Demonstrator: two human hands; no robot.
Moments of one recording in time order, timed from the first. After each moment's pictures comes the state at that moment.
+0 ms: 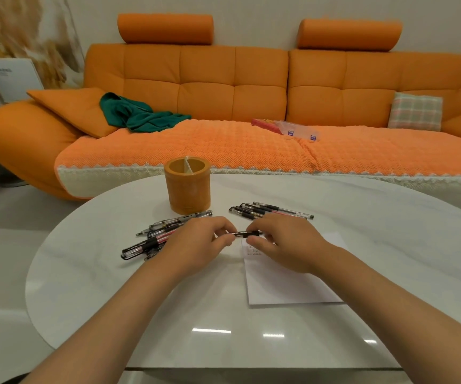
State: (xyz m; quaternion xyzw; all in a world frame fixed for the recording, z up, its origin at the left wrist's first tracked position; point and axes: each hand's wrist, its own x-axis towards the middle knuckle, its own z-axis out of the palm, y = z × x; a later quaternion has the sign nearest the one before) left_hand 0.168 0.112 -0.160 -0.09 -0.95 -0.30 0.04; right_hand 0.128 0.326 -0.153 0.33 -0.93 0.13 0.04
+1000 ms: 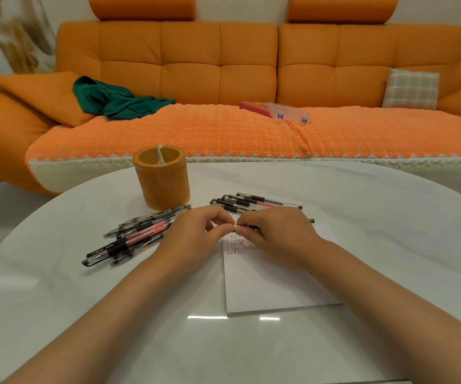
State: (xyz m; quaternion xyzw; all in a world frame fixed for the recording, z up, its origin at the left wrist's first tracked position) left_hand 0.135 0.144 -0.182 -0.09 -0.90 -0.41 0.09; right_hand 0.102 0.342 -0.178 0.35 -0.92 0.12 0.13
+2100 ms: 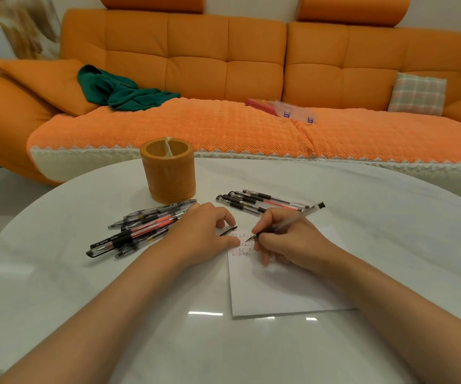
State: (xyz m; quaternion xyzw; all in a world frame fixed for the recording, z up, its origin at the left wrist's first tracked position) left_hand 0.122 0.137 -0.185 -0.08 -0.97 -0.25 0.00; right_hand 0.120 0.345 -0.175 0.16 -0.80 0.57 -0.15
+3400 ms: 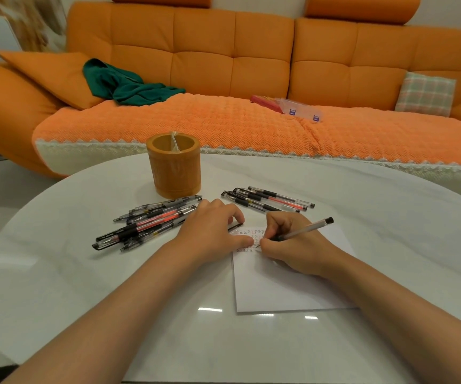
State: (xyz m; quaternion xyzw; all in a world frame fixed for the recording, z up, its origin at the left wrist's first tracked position) left_hand 0.127 0.151 -0.182 -0.06 -0.97 -0.22 -0.02; right_hand 0.119 0.345 -0.184 0.21 -0.84 0.49 -0.10
